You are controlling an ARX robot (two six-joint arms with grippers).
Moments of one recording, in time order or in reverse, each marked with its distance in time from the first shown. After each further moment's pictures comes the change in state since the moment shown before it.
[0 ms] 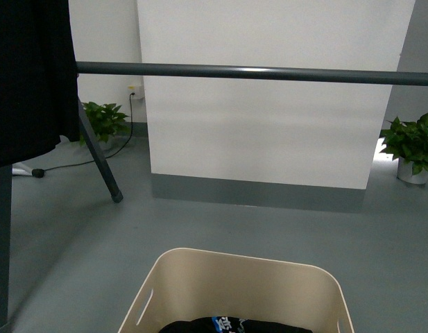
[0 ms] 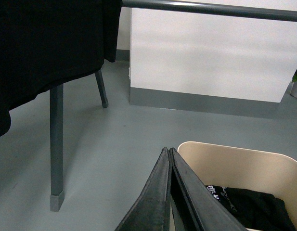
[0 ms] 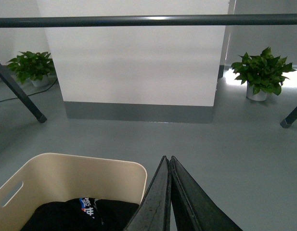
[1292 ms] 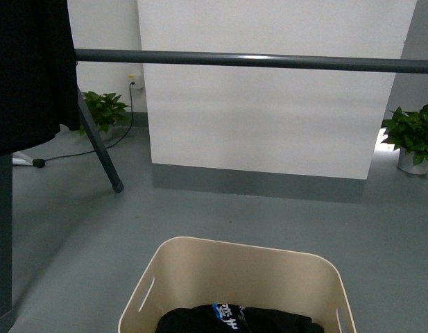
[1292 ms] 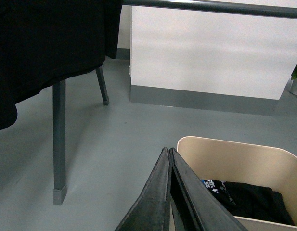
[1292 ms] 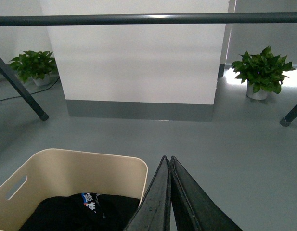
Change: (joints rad) left arm 0.000 -0.285 0.000 -0.291 0.000 0.001; right arm 0.000 -0.246 0.001 -0.253 -0.003 0.000
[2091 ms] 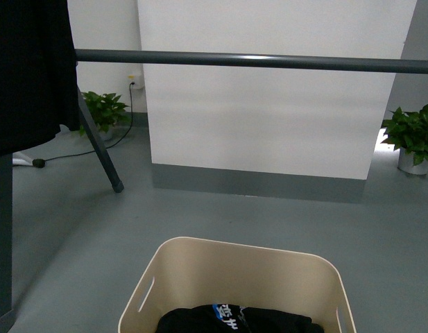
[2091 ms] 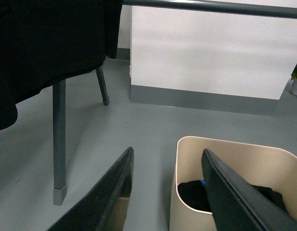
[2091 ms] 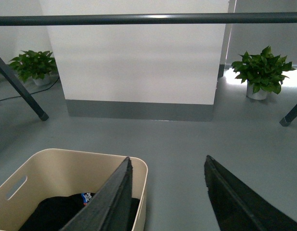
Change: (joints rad) left arm 0.000 0.000 0.000 0.000 0.000 0.000; right arm 0.000 0.000 0.000 0.000 0.000 0.000
